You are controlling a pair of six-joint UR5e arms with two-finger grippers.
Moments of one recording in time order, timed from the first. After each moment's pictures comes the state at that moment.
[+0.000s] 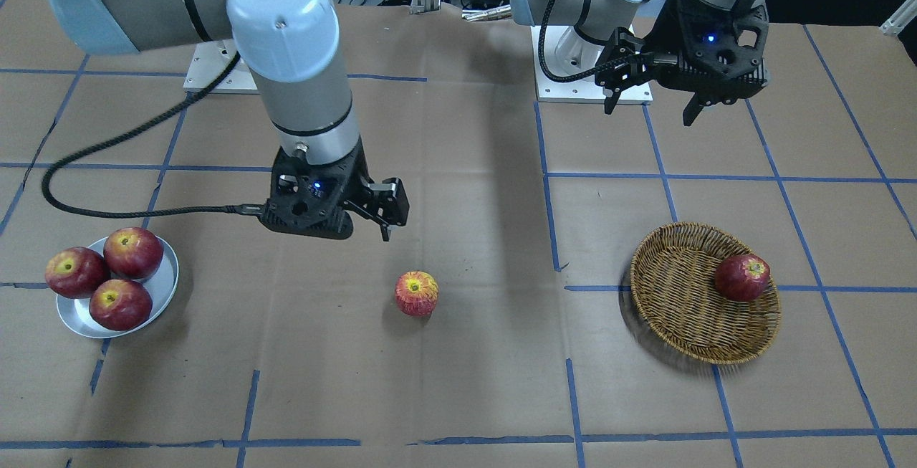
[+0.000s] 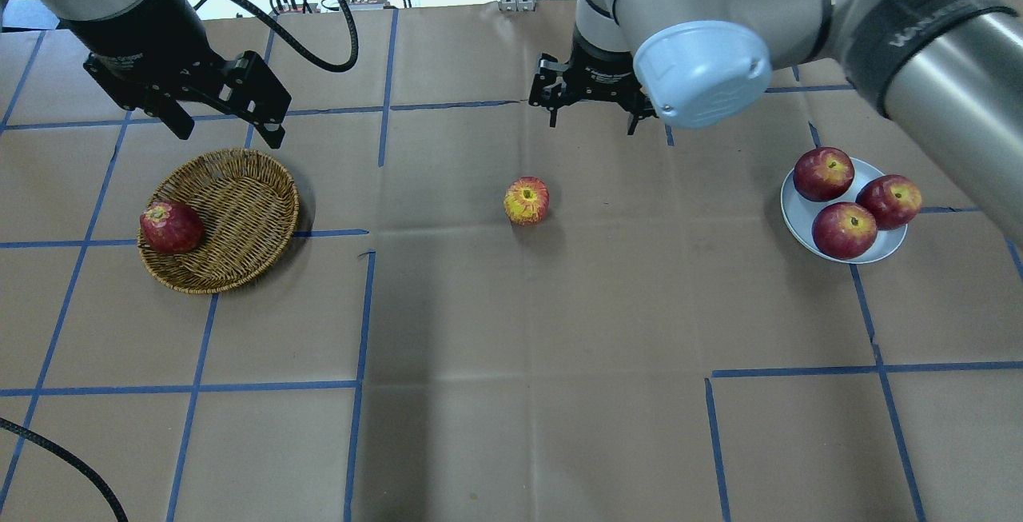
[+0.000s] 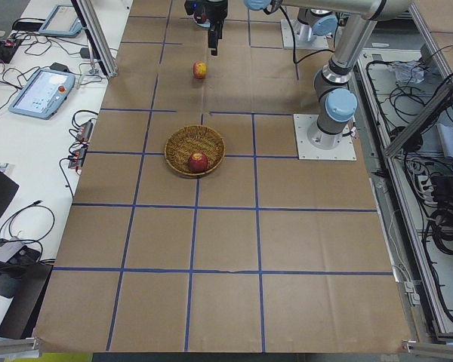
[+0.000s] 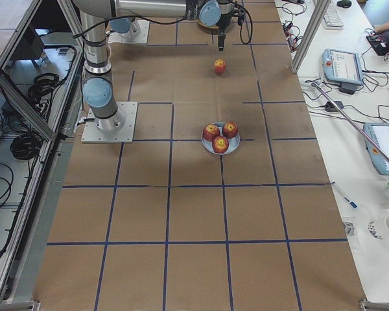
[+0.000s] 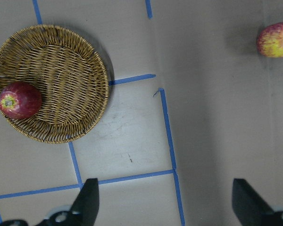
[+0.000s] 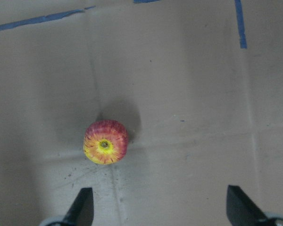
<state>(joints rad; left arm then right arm) -1.53 -1.55 -1.50 -1.69 1.58 0.21 1.84 -1.26 1.50 -1.91 -1.55 0.44</state>
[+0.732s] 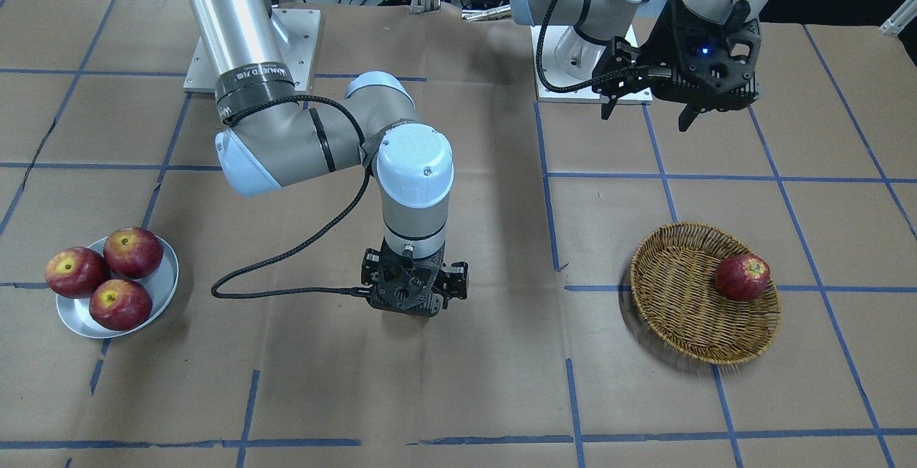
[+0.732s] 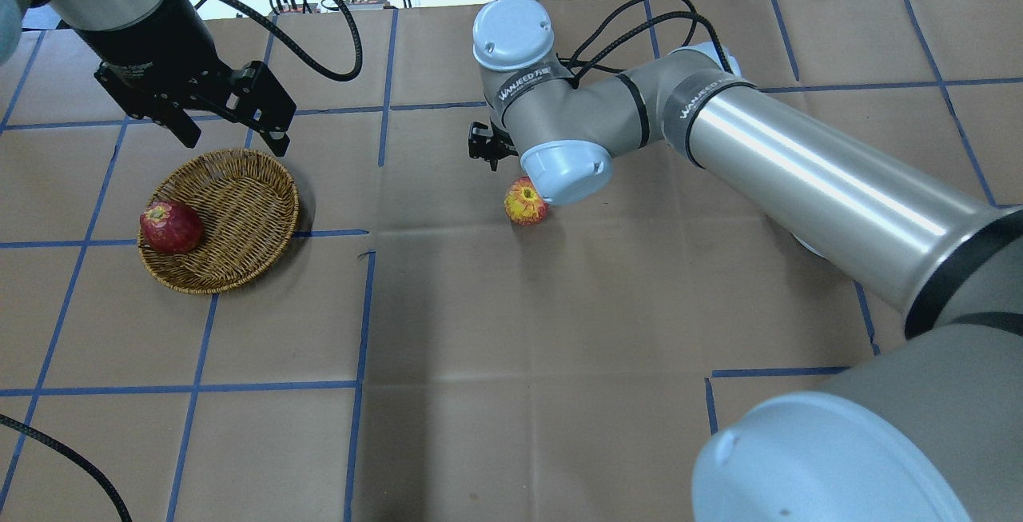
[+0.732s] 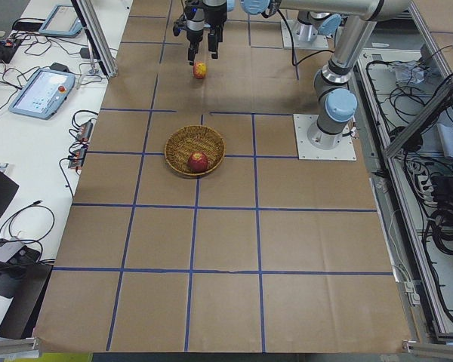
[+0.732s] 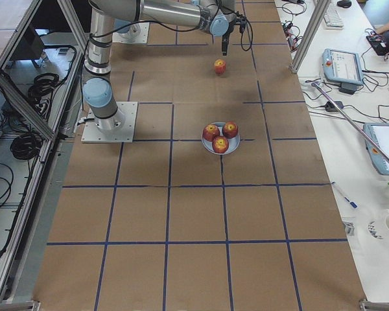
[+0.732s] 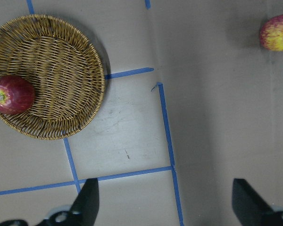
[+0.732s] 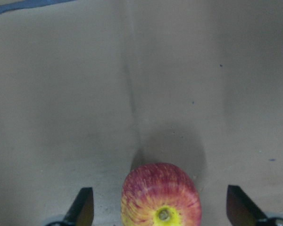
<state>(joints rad) -1.53 -1.56 -1.51 -1.69 1.58 0.21 1.96 -1.00 1.54 -2.24 -1.64 0.54</state>
